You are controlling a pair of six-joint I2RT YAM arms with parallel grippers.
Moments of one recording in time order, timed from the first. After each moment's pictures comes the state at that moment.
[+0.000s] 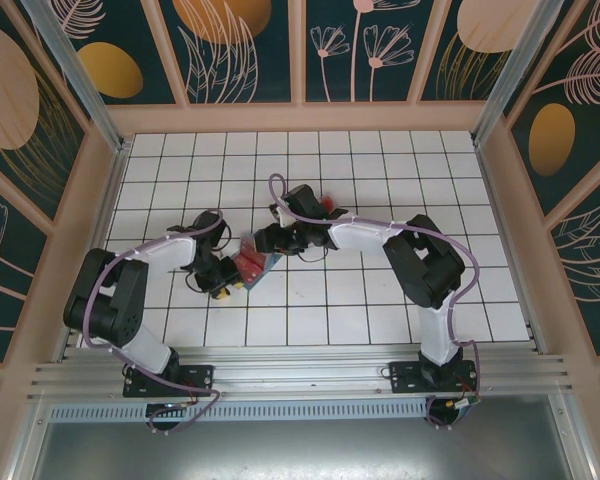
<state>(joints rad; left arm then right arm) -0.32 1.62 0.83 -0.69 0.31 -0.83 0.77 1.98 1.28 -0.13 -0.58 0.67</state>
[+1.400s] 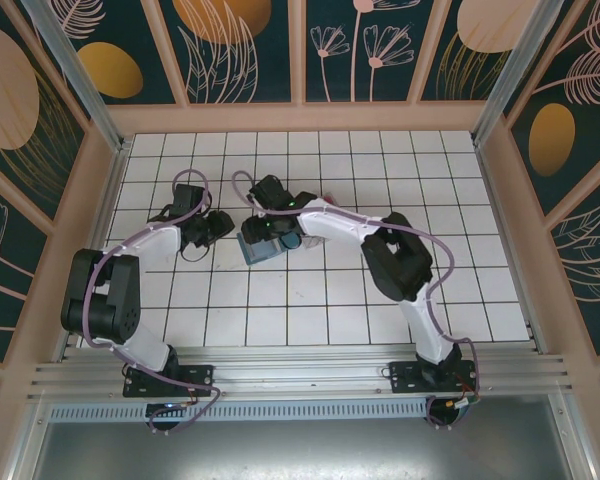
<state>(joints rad) -0.18 1.61 0.88 -0.24 0.23 -0.70 0.86 2.20 1.72 -0.51 -0.10 0.38</state>
